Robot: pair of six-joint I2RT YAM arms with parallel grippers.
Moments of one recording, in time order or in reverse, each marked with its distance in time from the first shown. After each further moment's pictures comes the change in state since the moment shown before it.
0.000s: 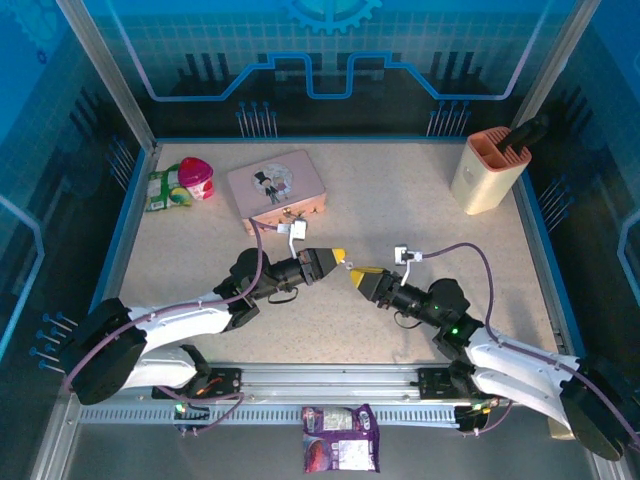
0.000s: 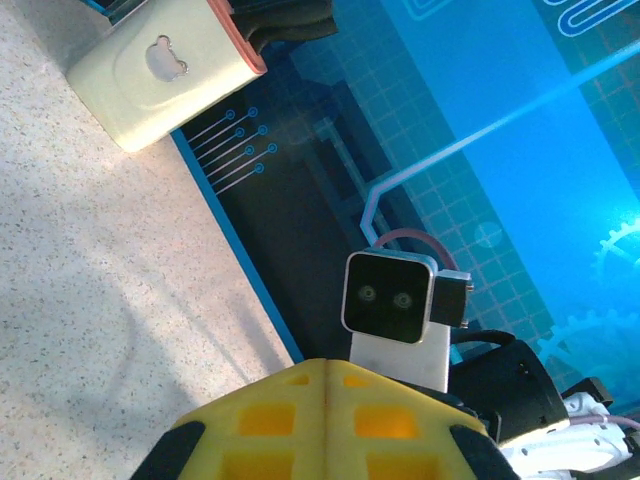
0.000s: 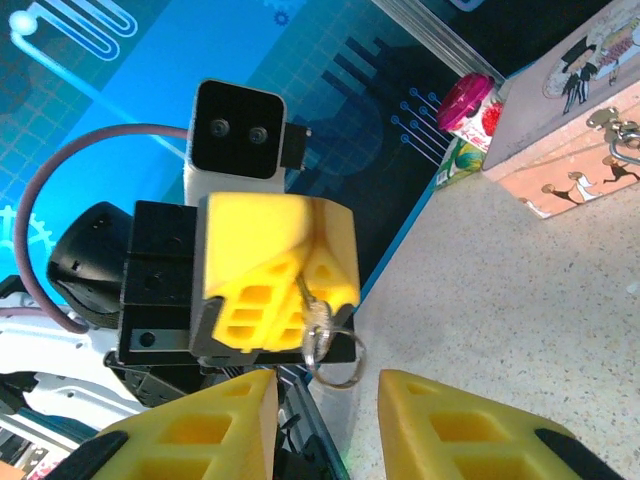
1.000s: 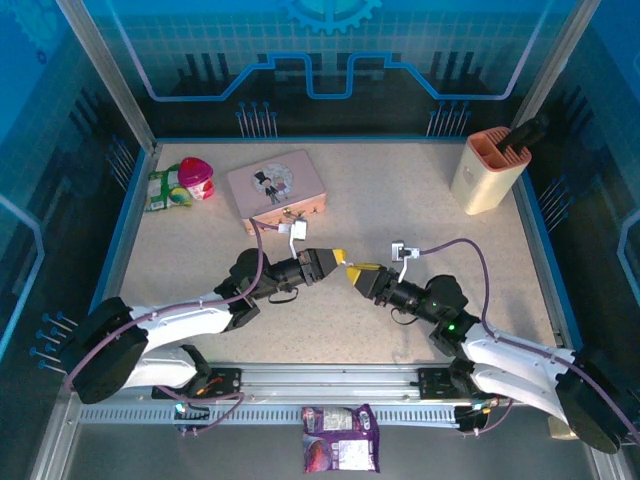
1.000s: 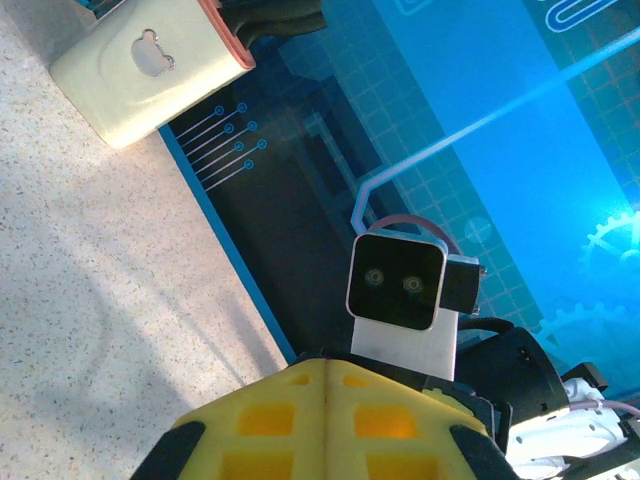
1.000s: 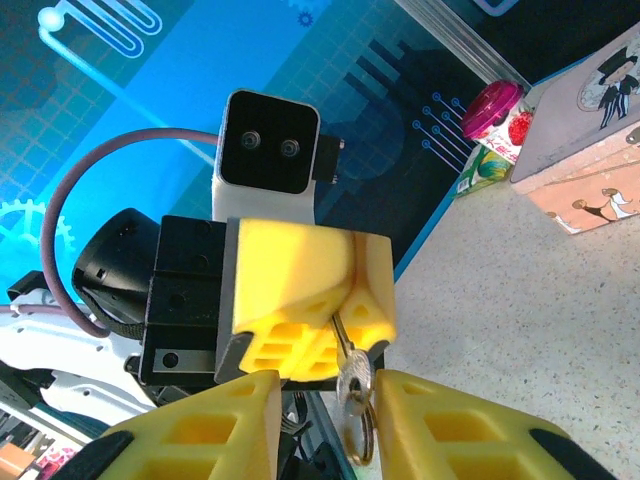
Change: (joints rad) left arm 0.000 0.009 -0.002 0.023 0.018 -0.005; right arm 0.009 0.049 0.038 0.053 -0.016 -0.011
